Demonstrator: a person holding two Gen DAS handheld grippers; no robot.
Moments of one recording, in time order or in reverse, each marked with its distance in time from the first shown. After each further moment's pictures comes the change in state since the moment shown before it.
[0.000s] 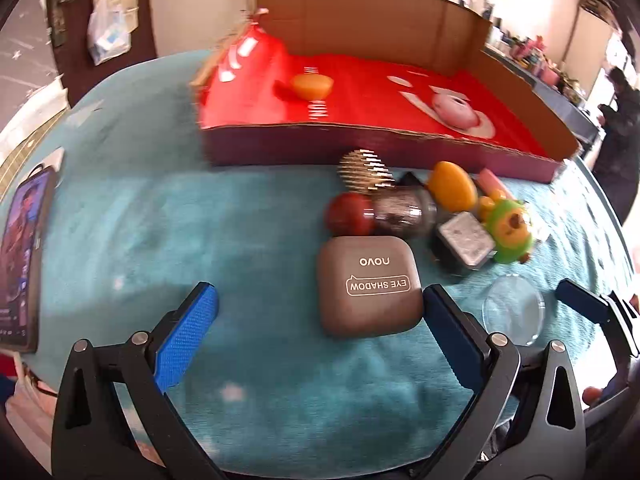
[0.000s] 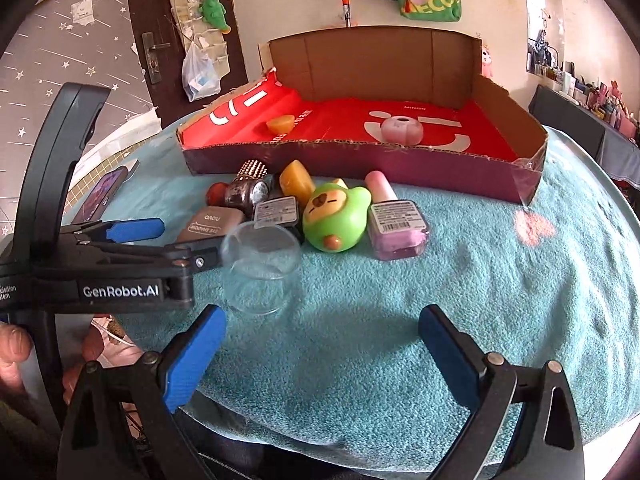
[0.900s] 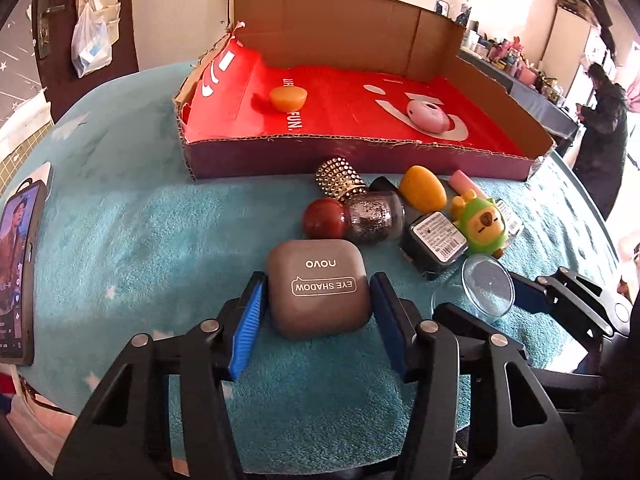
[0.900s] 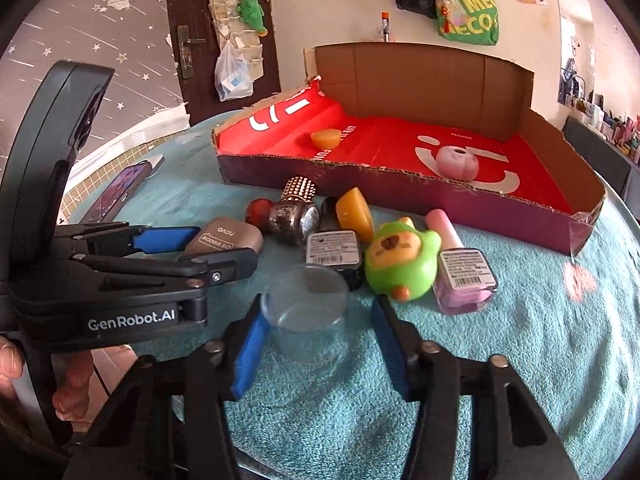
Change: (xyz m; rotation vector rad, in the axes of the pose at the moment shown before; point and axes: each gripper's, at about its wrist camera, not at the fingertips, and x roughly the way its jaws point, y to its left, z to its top) left arm -0.009 -0.008 -0.002 0.056 -0.035 -0.075; right arm 0.018 0.030 0.016 -0.117 -0.052 0.055
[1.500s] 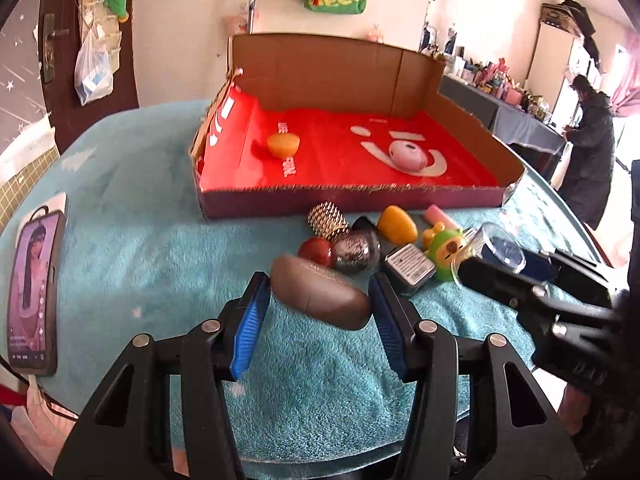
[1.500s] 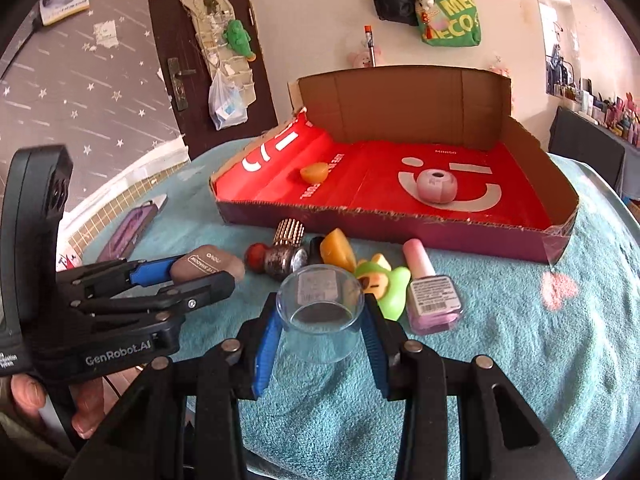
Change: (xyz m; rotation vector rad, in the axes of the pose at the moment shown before) left arm -0.039 -0.003 0.003 0.026 -0.129 -0.021; right arm -0.033 -0.026 0.020 0.117 -0.068 0.039
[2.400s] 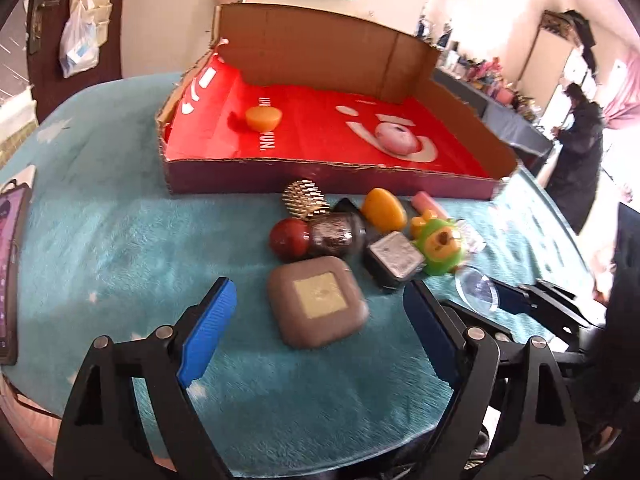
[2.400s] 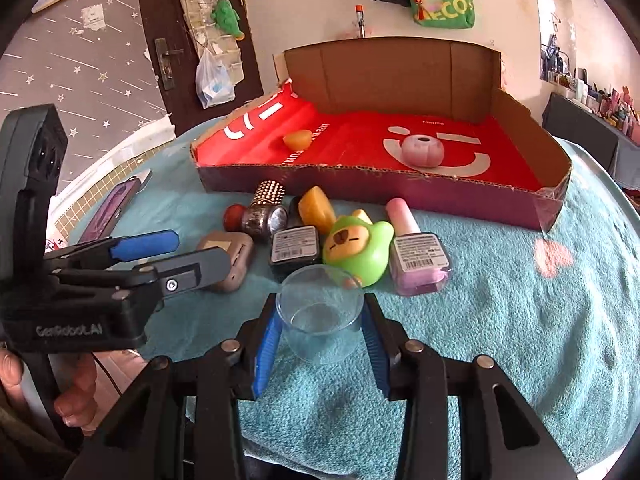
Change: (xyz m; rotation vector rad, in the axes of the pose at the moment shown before) left arm 0.027 -0.001 -0.004 -0.051 0.074 -0.058; right arm 0.016 -0.006 -0.023 -0.011 0.094 -0.059
